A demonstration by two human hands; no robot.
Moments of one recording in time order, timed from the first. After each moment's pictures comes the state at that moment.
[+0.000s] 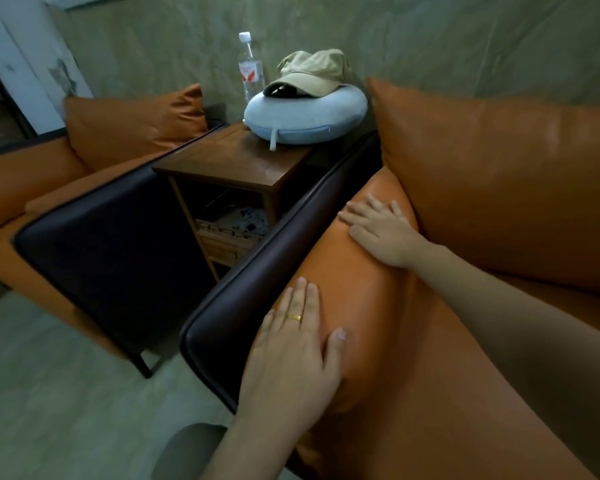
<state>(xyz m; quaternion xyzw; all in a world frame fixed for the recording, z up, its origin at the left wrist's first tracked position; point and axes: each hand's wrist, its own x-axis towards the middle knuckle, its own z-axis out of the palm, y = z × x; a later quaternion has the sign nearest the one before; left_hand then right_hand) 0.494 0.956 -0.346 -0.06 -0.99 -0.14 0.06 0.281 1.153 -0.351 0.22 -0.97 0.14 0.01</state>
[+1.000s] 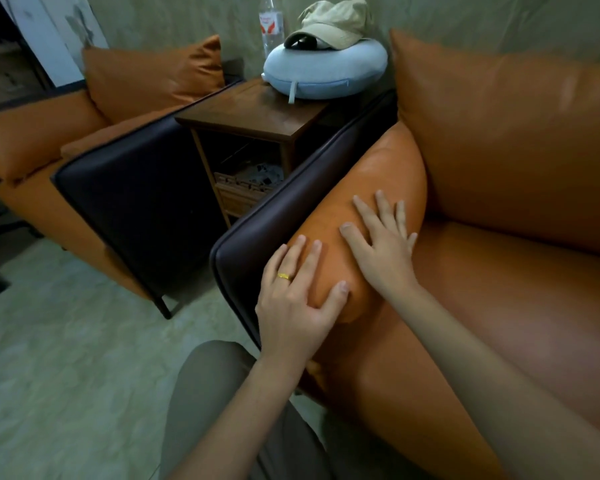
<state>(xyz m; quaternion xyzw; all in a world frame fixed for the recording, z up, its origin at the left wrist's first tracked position) 0.527 0.947 -0.401 -0.02 -0.92 -0.26 0.29 0.435 1.098 -0.383 0.05 -0.91 0.40 0.10</state>
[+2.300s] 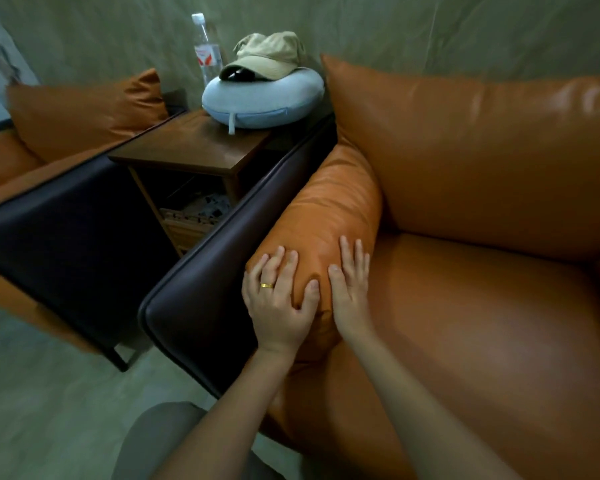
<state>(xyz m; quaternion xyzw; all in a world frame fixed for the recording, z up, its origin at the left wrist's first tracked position) 0.424 0.996 -0.448 -0.07 -0.86 -0.26 0.43 0.418 1.119 -0.450 -0.02 -0.81 0.58 0.13</state>
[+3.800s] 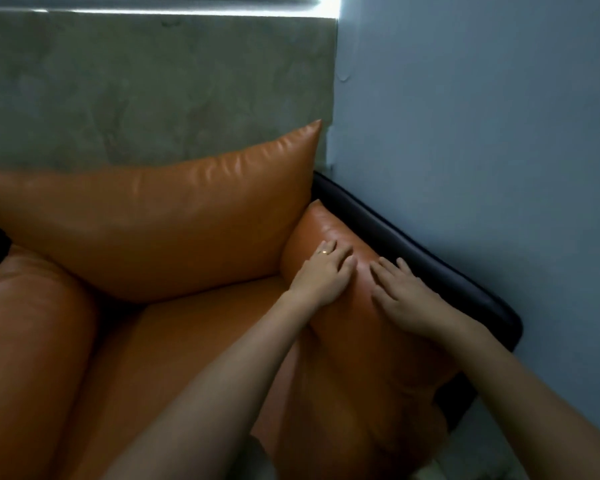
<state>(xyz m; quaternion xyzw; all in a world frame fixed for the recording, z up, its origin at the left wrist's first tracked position) 0.532 1.473 -0.330 -0.52 -0.80 -0.28 -0.09 0.699 1.549 -0.312 -0.32 -0.94 0.15 0.00</state>
